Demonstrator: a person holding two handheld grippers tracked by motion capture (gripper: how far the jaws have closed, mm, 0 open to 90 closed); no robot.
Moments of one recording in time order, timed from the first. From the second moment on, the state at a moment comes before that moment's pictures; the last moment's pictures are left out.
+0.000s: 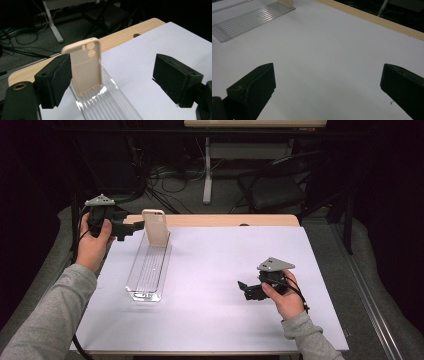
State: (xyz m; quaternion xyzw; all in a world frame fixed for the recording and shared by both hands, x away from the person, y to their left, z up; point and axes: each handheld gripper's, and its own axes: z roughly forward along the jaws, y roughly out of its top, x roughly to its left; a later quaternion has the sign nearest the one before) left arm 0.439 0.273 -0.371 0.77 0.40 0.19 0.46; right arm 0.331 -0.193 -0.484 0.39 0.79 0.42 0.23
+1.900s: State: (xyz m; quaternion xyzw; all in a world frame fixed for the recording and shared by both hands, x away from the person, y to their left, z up) left arm 0.316 0.232 -0.433 0.79 0.34 0.18 0.48; right arm 0.275 -0.229 -0.478 0.41 0.76 0.44 0.26
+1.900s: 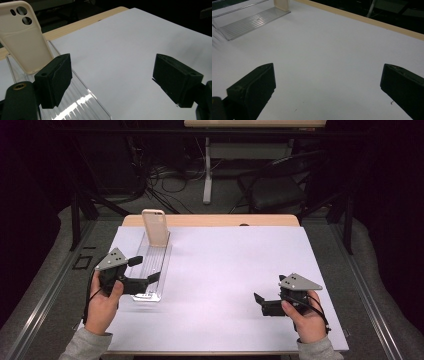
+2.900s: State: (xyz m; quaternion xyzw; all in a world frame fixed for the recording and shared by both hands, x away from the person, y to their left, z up) left arm 0.289 0.231 -0.476 0.79 0.32 0.17 0.50; right arm 0.264 -0.217 -0.504 0.40 0.77 0.44 0.23
